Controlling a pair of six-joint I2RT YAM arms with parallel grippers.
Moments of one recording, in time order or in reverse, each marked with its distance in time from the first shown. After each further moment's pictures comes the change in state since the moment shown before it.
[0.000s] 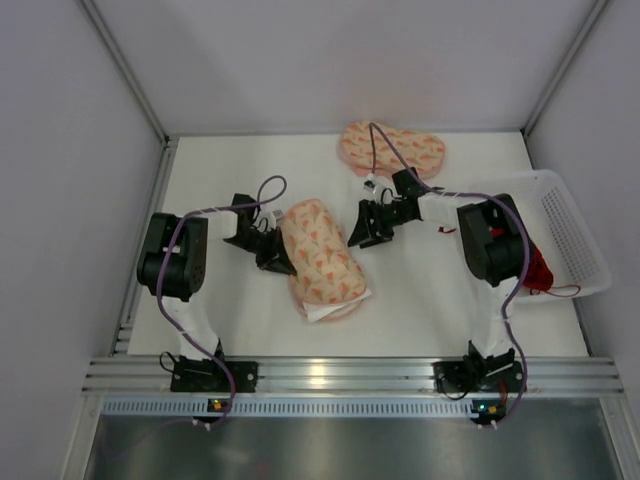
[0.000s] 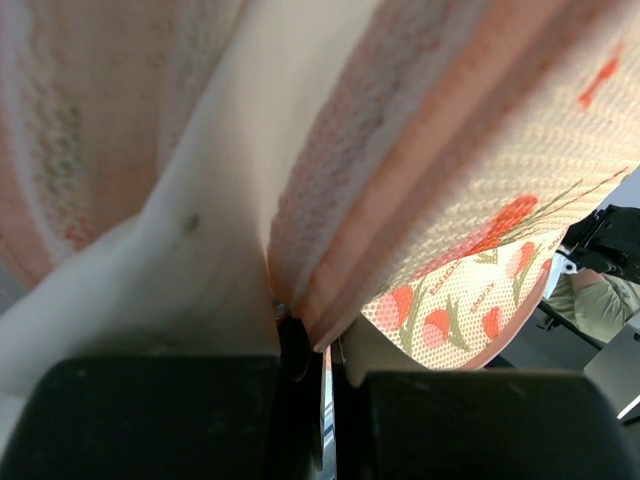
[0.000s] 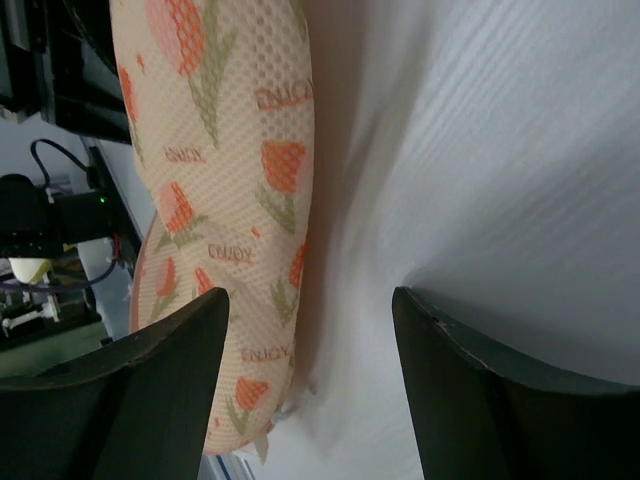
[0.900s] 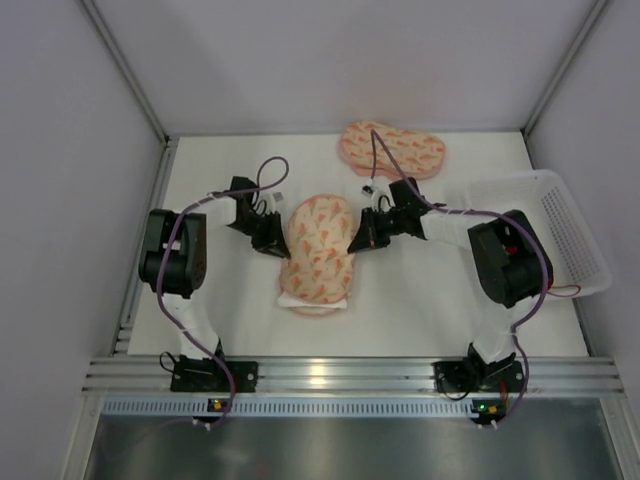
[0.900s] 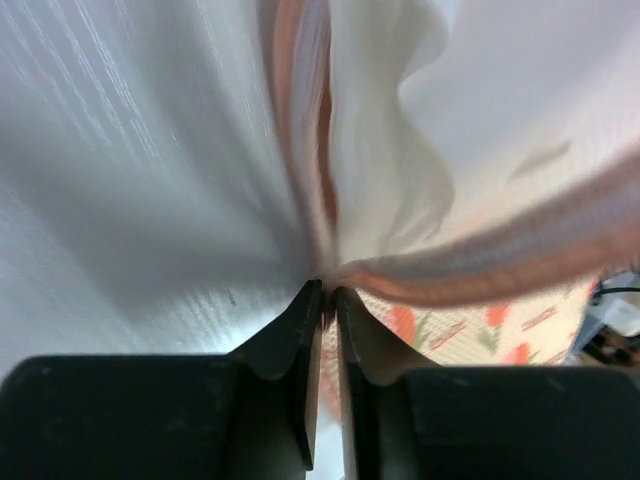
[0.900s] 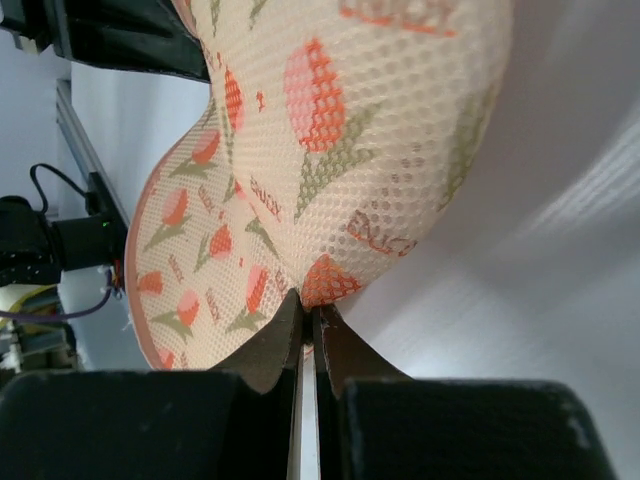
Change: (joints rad) left arm 0.014 0.027 0.159 -0.054 -0.133 0.121; right arm 0.074 -0.175 -0.209 0.234 0.085 0.166
